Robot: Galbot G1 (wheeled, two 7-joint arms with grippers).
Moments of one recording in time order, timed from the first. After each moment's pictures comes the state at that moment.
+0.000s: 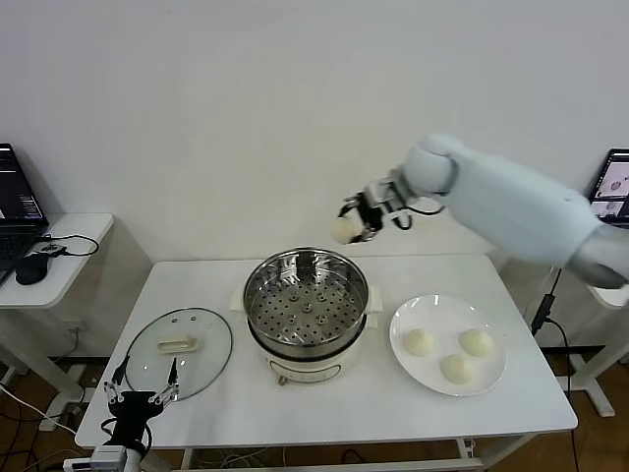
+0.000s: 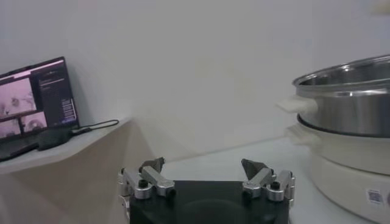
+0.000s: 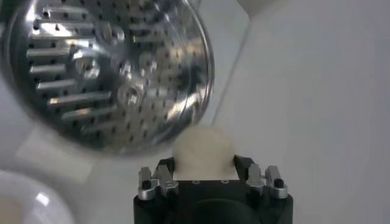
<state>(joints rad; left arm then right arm) 1.68 -1.22 -0.66 -1.98 -0.13 -0.06 -0.16 0.51 1.17 -1.13 1.08 0.11 0.13 -0.91</state>
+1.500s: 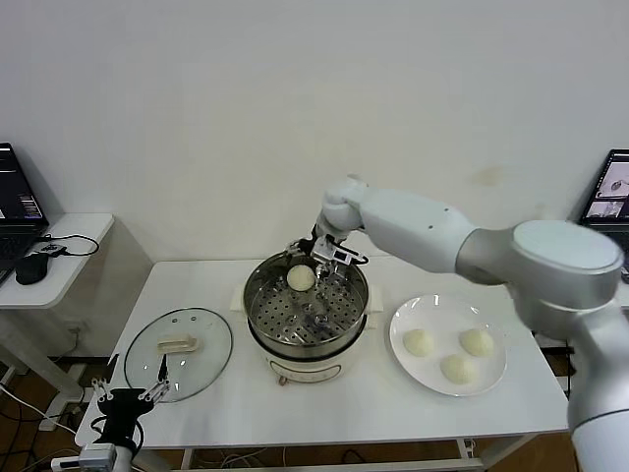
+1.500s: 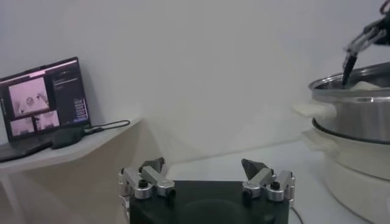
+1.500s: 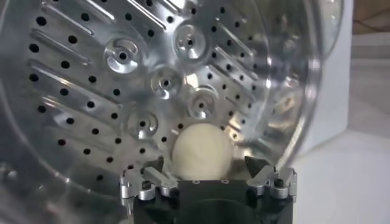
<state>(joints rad) 1.68 -1.22 -0.70 -1.99 -0.16 -0.05 -0.16 0.54 1.28 -1.29 1.06 -0.07 0.31 -0.89</state>
